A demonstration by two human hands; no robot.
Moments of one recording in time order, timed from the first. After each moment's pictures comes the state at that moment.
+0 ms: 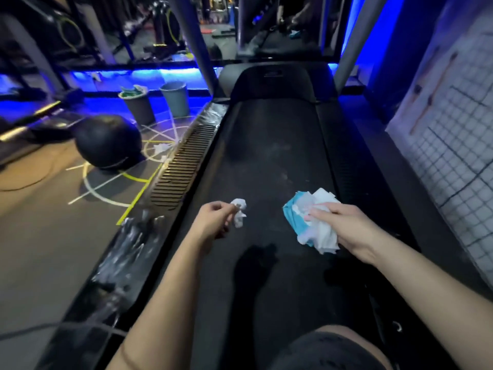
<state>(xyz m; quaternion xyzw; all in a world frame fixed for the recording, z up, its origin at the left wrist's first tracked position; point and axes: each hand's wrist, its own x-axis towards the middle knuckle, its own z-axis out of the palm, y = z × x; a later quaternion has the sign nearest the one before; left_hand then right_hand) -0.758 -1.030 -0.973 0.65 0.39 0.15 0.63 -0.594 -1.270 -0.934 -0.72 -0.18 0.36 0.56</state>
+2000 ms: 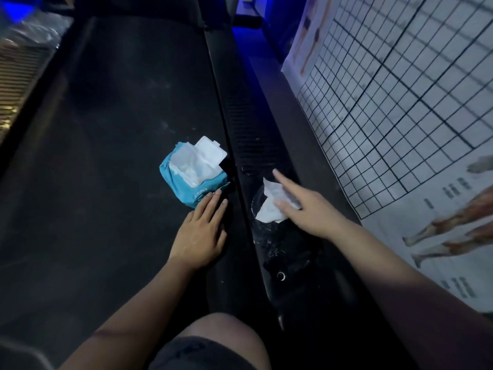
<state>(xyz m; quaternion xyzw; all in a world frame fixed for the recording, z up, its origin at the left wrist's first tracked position) -0.629 -1.195 -1.151 0.99 0.05 0.07 0.12 -0.491 -1.425 -1.028 -0.89 -0.29 0.22 0.28</state>
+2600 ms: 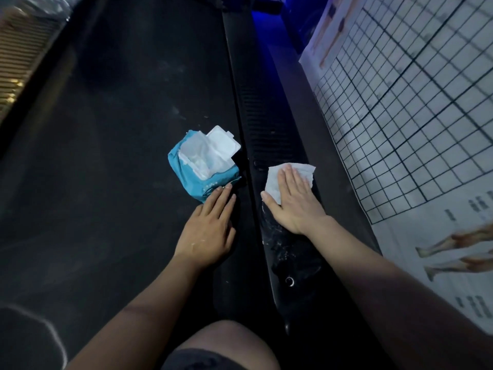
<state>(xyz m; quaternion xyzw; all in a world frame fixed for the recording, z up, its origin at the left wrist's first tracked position) -0.627 -1.198 -1.154 0.99 0.06 0.08 0.09 -0.466 -1.372 -1.093 -0.93 -0.31 0.19 -0.04</state>
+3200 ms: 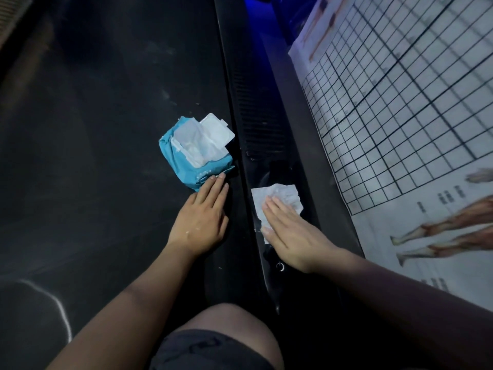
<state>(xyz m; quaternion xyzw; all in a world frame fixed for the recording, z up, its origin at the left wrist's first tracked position) -0.629 -1.199 -1.152 0.99 0.05 0.08 0.09 -0.546 -1.421 -1.062 -0.88 -0.41 0.24 -0.02</state>
